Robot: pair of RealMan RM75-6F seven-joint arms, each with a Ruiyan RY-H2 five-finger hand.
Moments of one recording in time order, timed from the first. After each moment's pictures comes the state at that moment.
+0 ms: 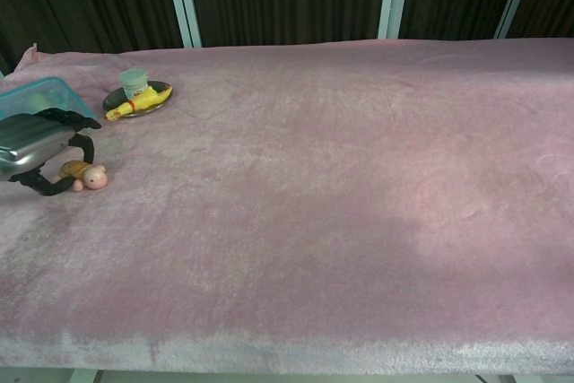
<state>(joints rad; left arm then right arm) -0.60 -1.66 -0.08 -0.88 1.29 0.94 0.26 0.12 -1.09 -0.03 -1.68 -1.55 1.35 -0.08</state>
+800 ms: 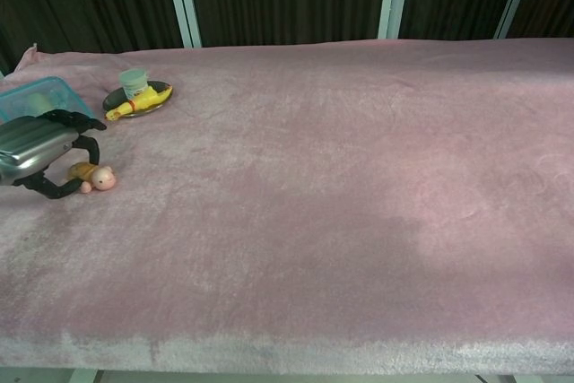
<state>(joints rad) -0.59 -1.68 -0.08 -0.87 1.34 0.98 0.21 0.12 -1.09 -0.03 -1.68 -1.55 1.35 -0.09</state>
